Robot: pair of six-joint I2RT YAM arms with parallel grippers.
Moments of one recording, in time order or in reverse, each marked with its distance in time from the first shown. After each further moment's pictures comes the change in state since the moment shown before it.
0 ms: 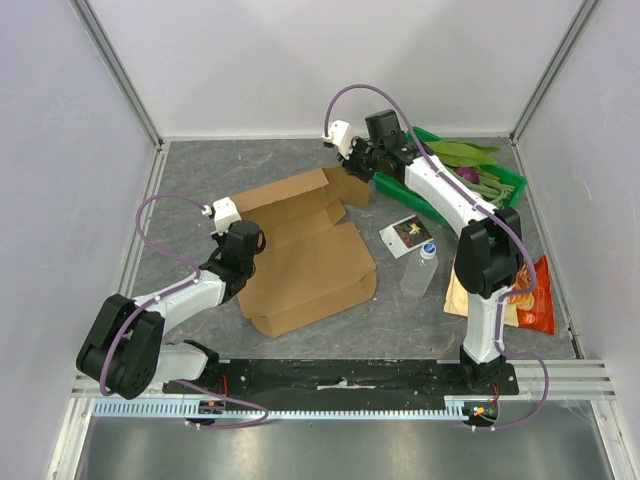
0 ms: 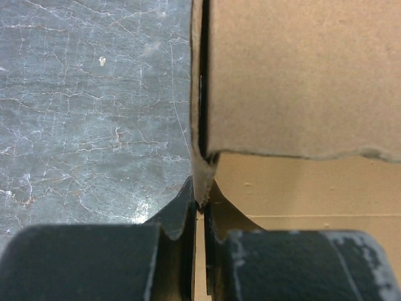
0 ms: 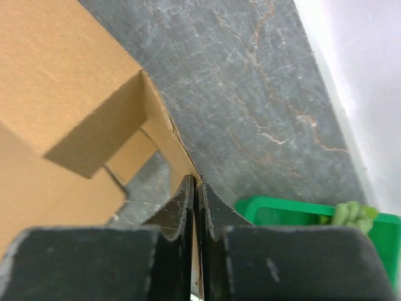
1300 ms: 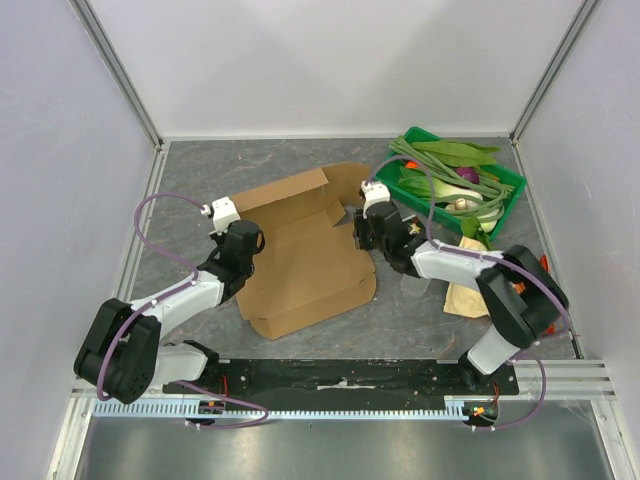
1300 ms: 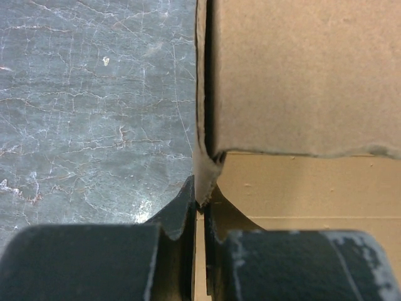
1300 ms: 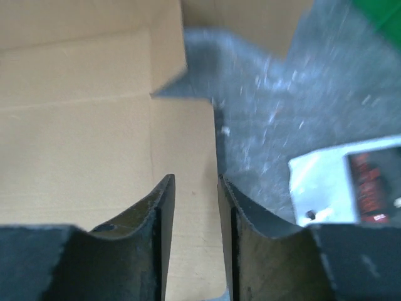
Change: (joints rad) left arm 0.000 -0.026 0.008 -0.042 0.000 -0.001; right arm 0.199 -0.337 -1.005 0.754 0.536 1.001
